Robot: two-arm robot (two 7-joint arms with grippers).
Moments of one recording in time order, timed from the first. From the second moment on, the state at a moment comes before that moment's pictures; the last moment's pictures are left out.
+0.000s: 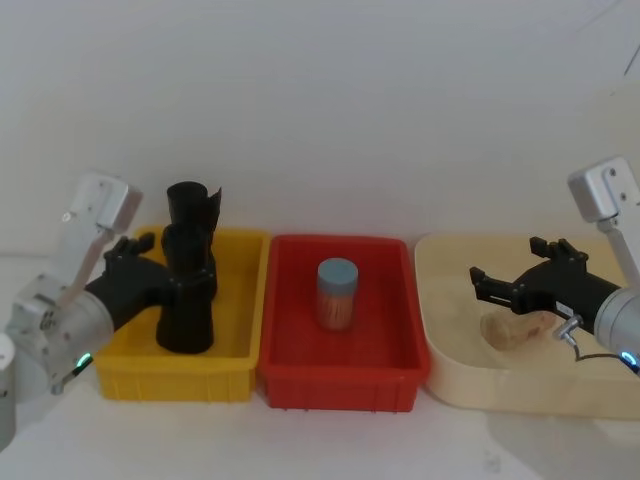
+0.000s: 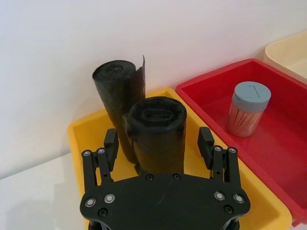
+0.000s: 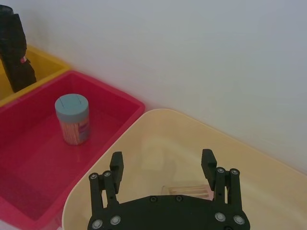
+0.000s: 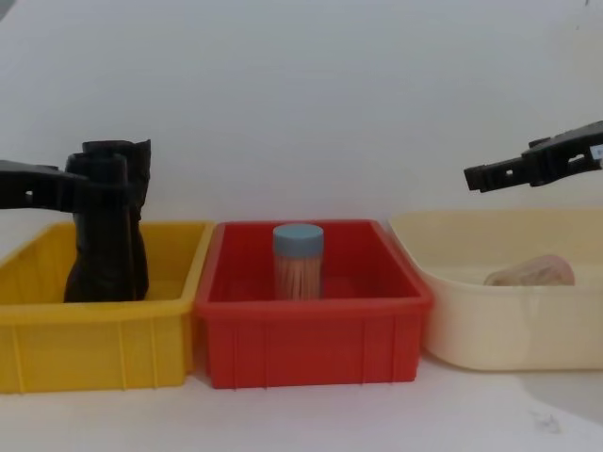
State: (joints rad) left arm -0.29 0.47 0.26 -1.68 -0.38 0.38 -0.13; right arm 0.47 0.44 -0.36 -1.61 0.23 0.51 0.33
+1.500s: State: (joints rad) left arm -0.45 0.39 0.30 -1.59 -0.37 0.40 -0.21; right arm 0.47 0.44 -0.36 -1.61 0.23 0.51 0.33
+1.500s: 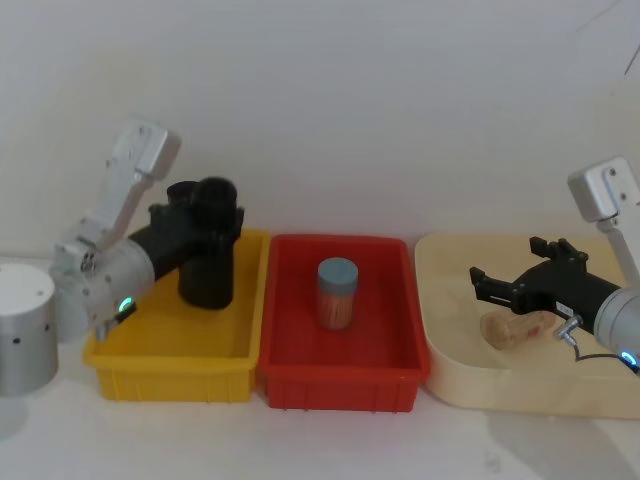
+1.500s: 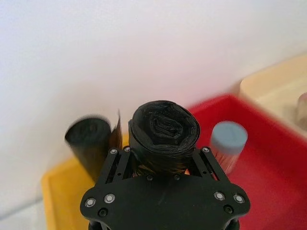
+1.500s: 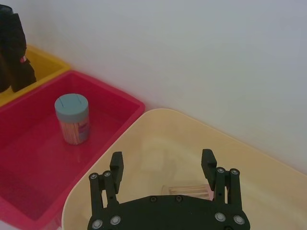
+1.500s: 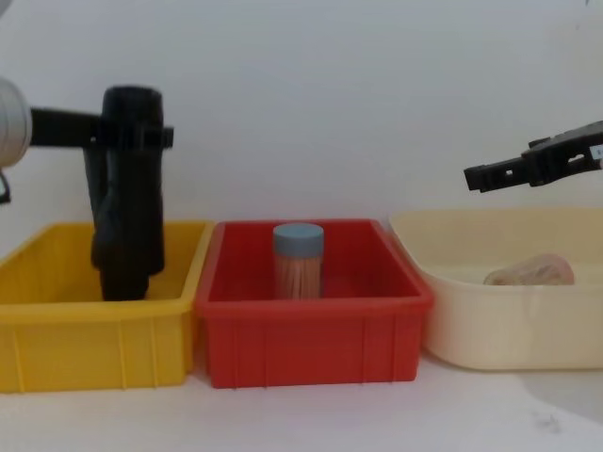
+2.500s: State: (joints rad) left arm -0.65 0.27 0.40 -1.47 -0.49 0.42 -0.41; right arm 0.47 0.44 -0.36 -1.61 0.23 0.51 0.33
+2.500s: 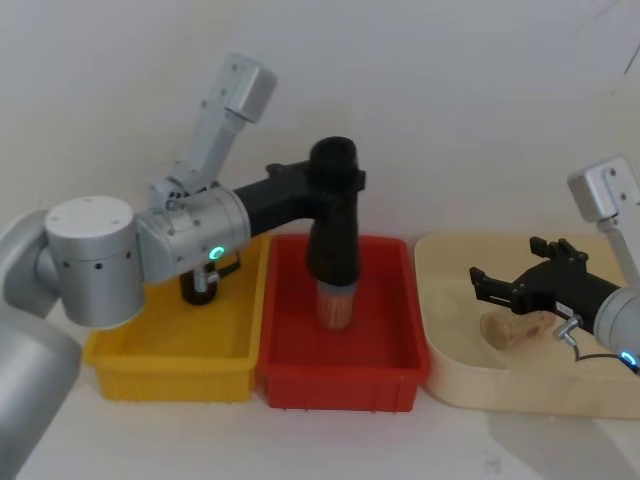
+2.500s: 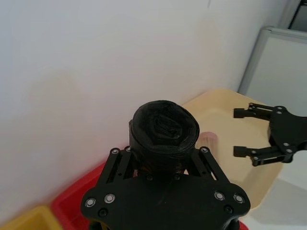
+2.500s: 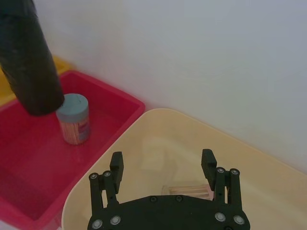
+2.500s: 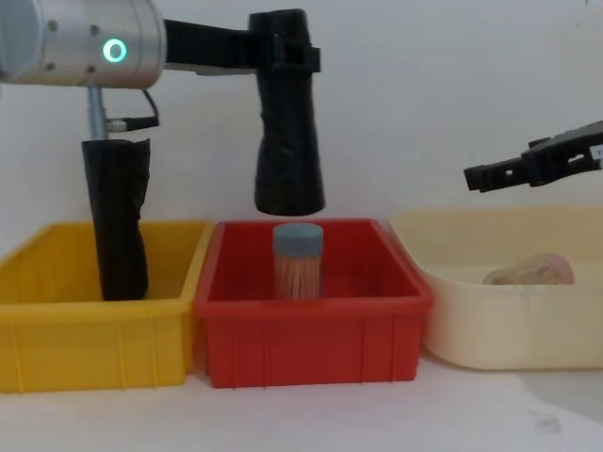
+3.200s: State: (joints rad) left arm -0.70 0.24 0.45 -1.40 -0.51 0.42 -0.46; right arm 0.50 0.41 -0.36 -1.60 0.31 0.47 0.44
